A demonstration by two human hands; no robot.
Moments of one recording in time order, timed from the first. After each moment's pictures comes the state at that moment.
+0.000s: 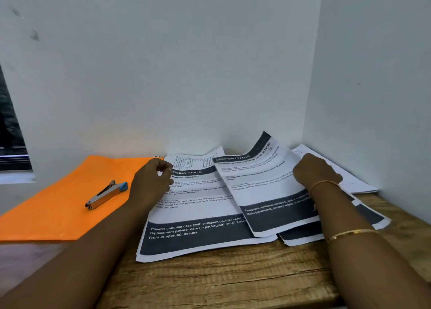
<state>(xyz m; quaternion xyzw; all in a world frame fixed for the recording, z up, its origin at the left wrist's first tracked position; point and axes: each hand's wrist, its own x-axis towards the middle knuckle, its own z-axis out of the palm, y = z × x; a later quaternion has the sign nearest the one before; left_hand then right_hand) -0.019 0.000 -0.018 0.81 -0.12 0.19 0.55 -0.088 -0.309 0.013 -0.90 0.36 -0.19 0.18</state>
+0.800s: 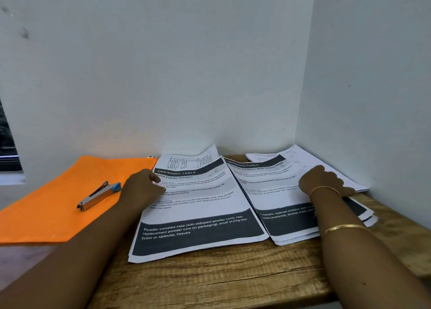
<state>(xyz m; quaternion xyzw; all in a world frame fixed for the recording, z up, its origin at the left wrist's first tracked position) -0.011 0.007 -0.019 0.92 -0.05 0.12 0.37 -0.096 -0.333 -0.006 -0.86 0.47 -0.13 0.15</state>
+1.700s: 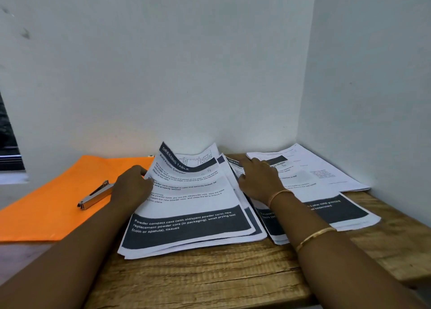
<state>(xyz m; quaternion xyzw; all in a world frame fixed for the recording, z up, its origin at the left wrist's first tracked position) -0.007 0.019 -0.020 0.92 -0.04 0.18 0.36 -0.067 -0.240 -0.014 -0.97 0.06 -0.23 0.09</state>
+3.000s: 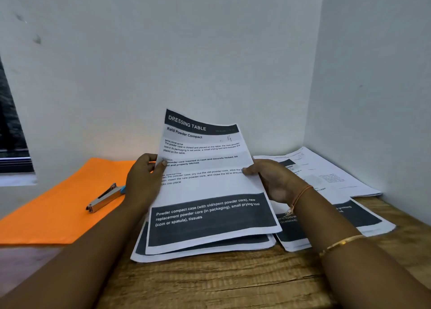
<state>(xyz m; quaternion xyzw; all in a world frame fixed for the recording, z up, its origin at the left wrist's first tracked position) -0.013 0.004 -0.011 0.77 -0.11 0.24 0.58 -0.076 -0.240 0.017 -0.69 0.07 0.00 0.72</state>
